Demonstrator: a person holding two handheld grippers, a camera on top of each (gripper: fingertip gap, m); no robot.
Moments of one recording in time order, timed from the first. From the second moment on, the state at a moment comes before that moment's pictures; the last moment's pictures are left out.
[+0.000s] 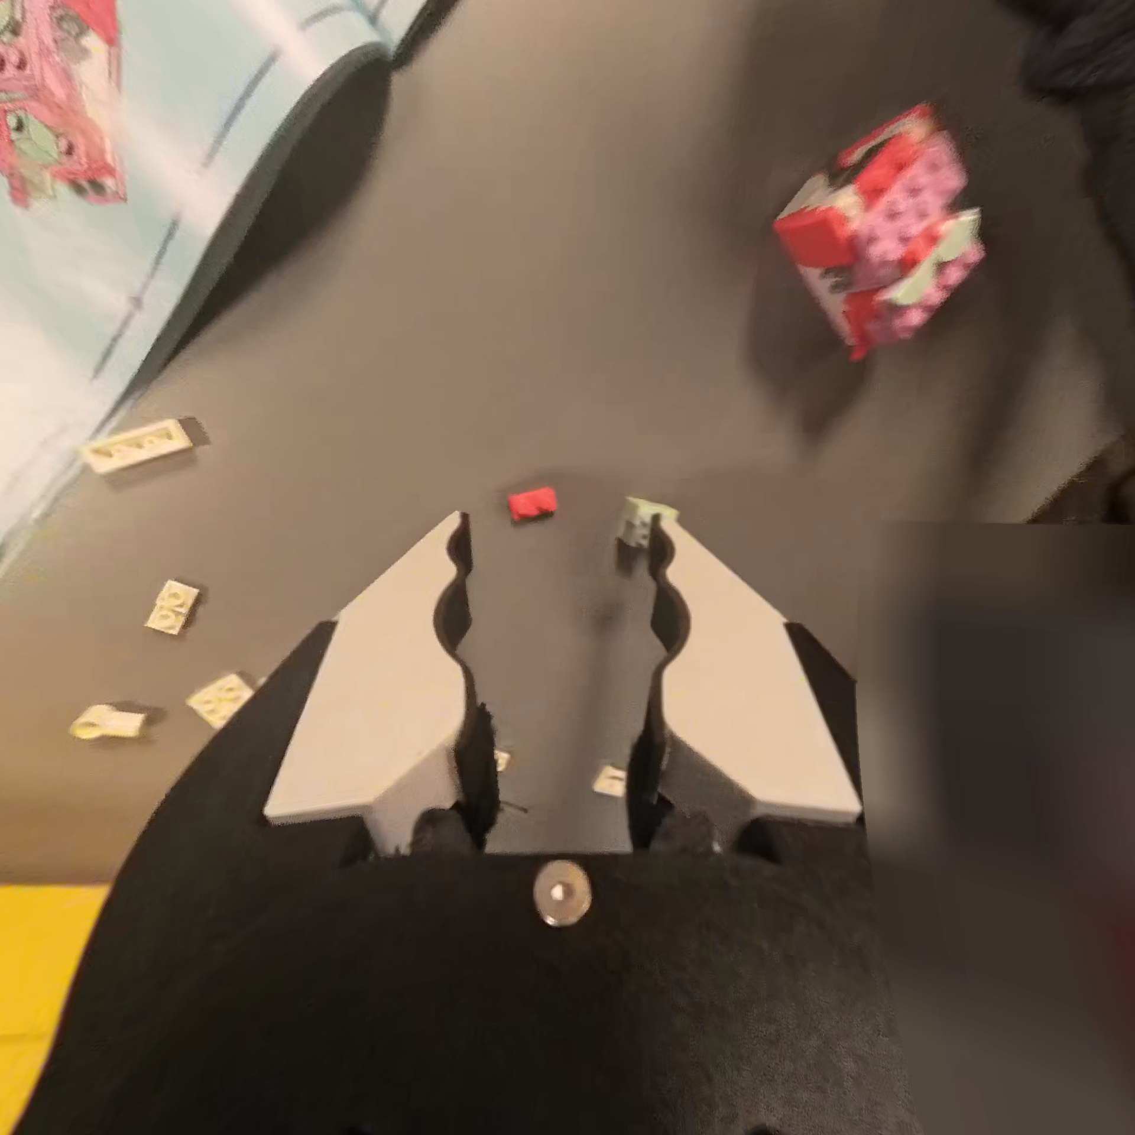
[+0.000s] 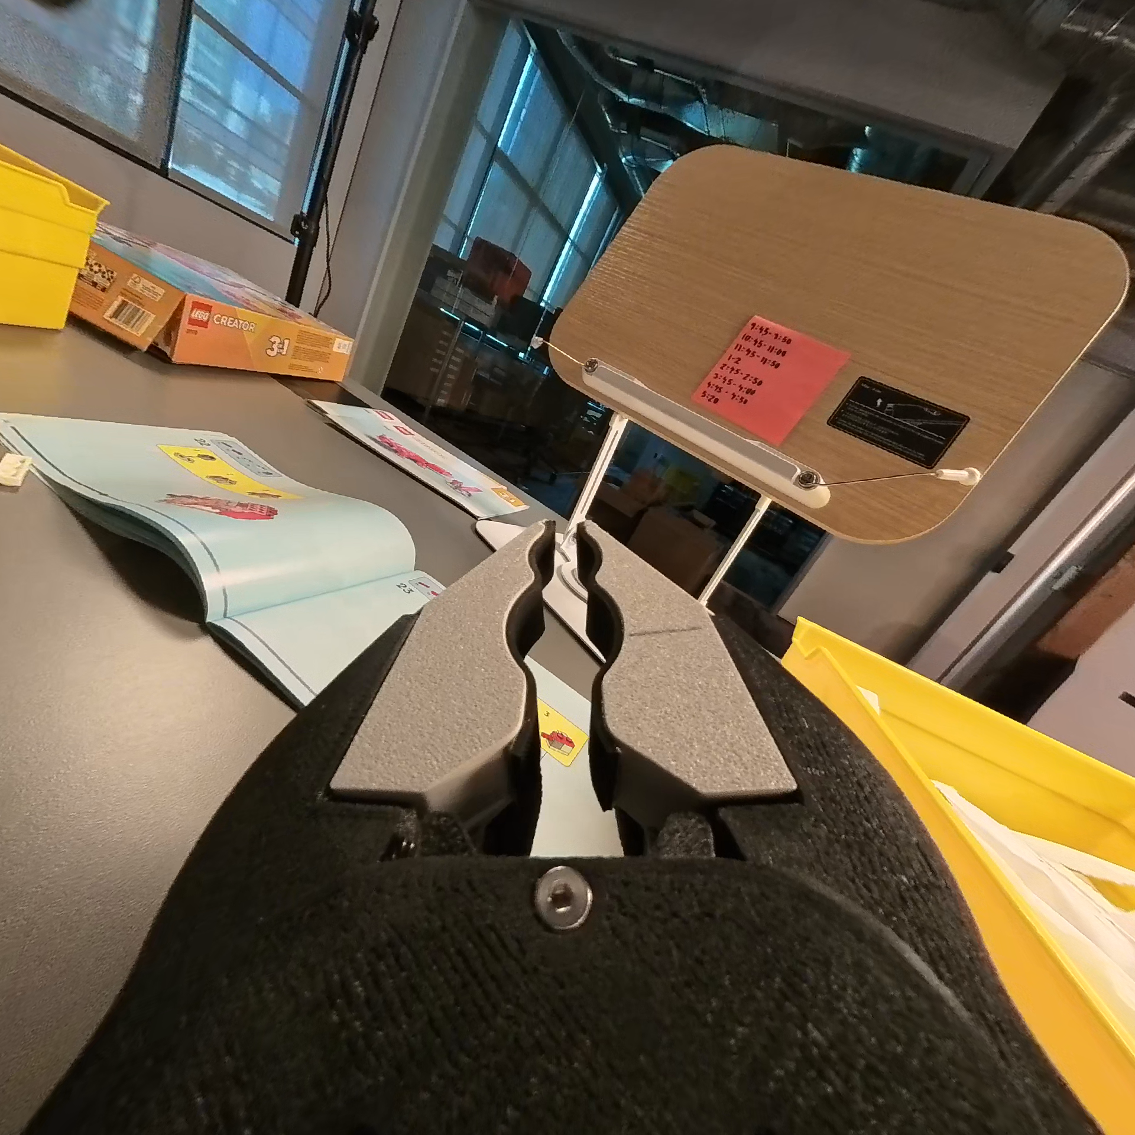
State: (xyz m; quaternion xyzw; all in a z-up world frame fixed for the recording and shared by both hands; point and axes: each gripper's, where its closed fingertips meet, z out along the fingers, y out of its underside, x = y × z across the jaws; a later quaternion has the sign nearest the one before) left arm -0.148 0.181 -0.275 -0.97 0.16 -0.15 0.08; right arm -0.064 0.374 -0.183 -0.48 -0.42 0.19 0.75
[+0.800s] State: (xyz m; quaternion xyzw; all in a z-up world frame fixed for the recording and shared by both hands) left arm -0.121 0.160 -0.294 -0.88 0.31 -0.15 0.32; right arm -0.049 0.367 -0.176 -0.47 -0.42 0.14 0.77
